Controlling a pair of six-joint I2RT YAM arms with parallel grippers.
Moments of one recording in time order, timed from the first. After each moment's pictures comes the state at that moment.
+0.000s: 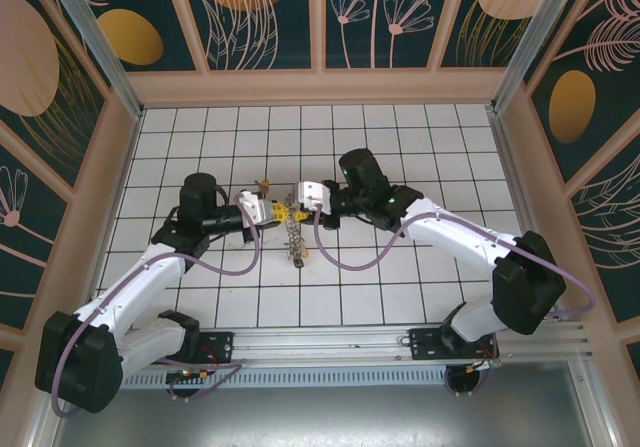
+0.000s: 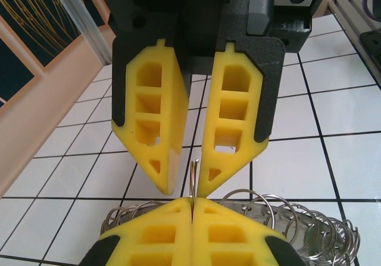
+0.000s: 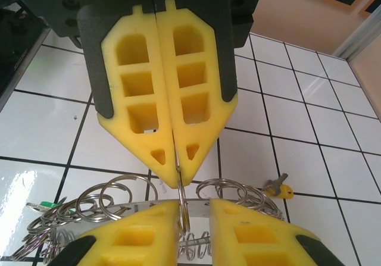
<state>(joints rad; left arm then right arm) -0.37 1.07 0.62 0.04 0.89 0.65 0.79 1.46 1.06 -0.15 -0.59 -0.71</state>
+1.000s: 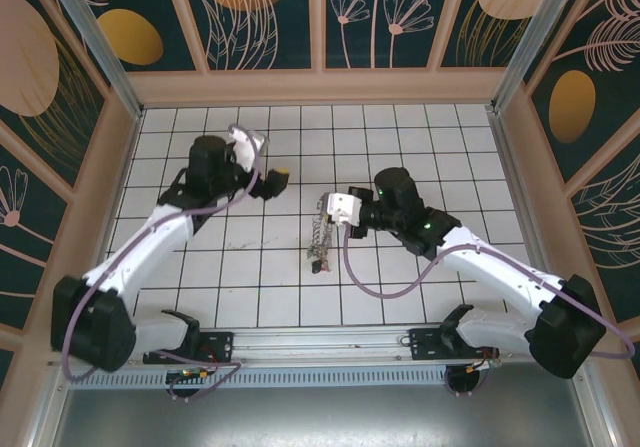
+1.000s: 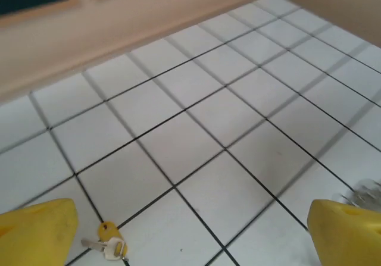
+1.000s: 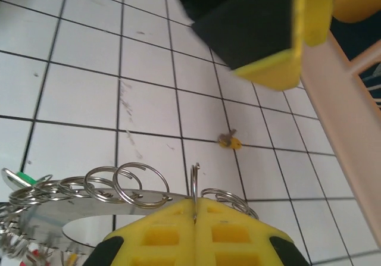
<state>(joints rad) -0.36 1.35 1.01 -0.19 0.26 0.00 0.73 1.16 0.82 -0.13 -0.38 -0.75</state>
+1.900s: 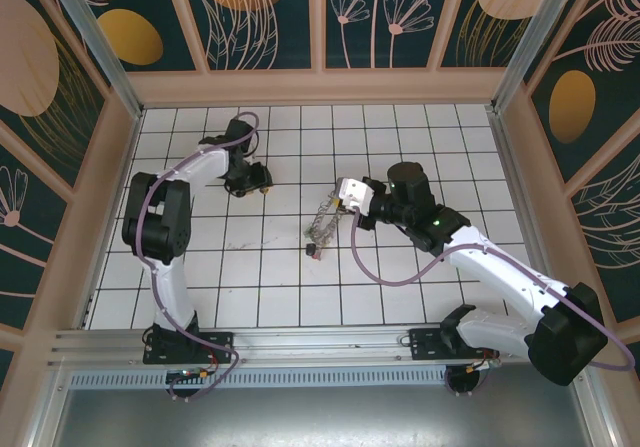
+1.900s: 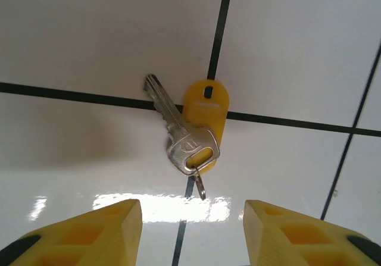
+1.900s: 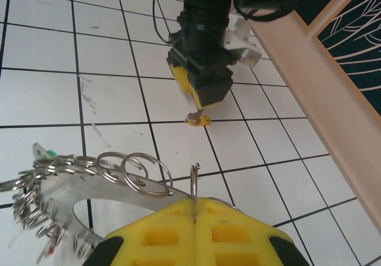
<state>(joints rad) -0.27 2.00 1.43 -0.71 0.18 -0.54 0.66 1.13 0.82 -0.12 -0.39 -0.66</state>
